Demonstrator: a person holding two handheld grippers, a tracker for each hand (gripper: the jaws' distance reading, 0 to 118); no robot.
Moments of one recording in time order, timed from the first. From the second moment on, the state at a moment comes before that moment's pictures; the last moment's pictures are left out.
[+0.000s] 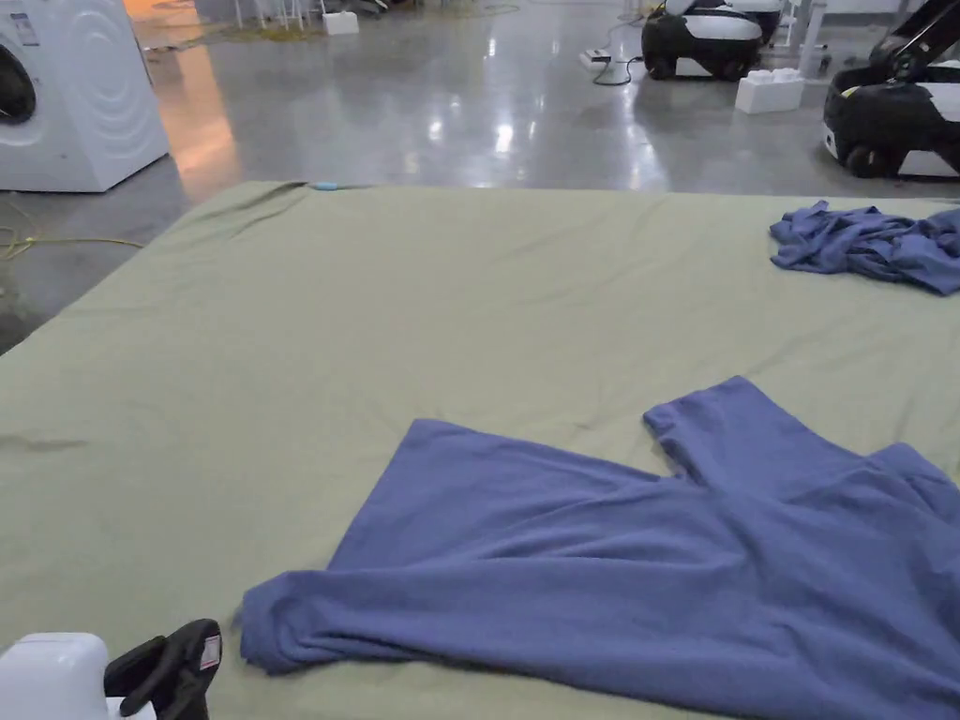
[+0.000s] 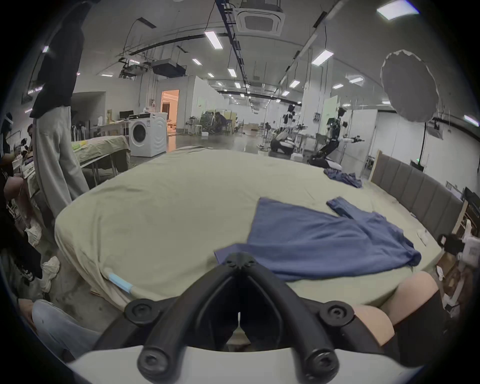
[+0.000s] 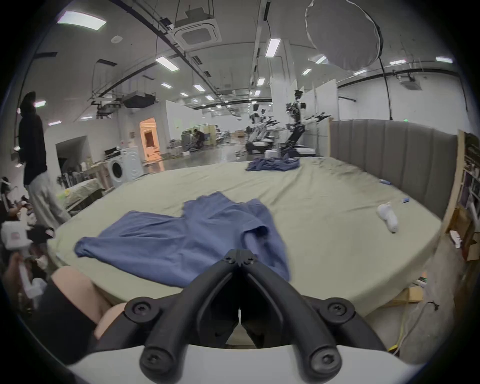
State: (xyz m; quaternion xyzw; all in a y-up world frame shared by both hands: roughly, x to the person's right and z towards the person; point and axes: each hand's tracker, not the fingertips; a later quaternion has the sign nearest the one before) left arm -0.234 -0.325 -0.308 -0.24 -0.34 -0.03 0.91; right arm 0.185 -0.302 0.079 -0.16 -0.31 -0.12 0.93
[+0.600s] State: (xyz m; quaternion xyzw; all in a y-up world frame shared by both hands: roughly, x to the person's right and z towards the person) left arm -0.164 -0.396 -0.441 -0.39 -0.32 -0.02 0.86; right arm 0.175 -0.287 0.030 -0.18 -0.28 -0.06 0.94
